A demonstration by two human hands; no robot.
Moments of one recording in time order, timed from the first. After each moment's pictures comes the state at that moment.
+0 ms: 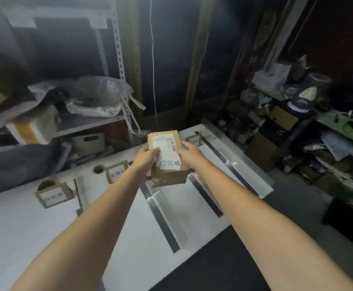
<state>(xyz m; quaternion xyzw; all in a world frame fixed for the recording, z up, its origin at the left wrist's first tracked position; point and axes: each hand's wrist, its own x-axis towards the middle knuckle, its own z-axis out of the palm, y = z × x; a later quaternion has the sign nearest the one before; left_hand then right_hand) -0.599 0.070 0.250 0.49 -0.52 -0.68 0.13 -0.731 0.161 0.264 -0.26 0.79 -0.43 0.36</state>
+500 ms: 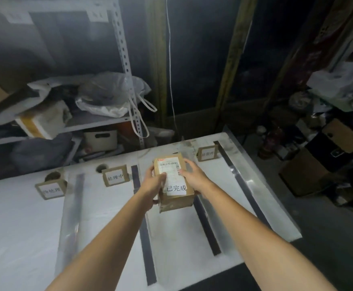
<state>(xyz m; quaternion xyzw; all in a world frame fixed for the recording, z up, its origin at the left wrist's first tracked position) -0.700 0.096 0.191 0.58 -0.44 -0.66 0.18 -0.857 0.130 0.174 -0.33 0.73 -0.37 0.48</state>
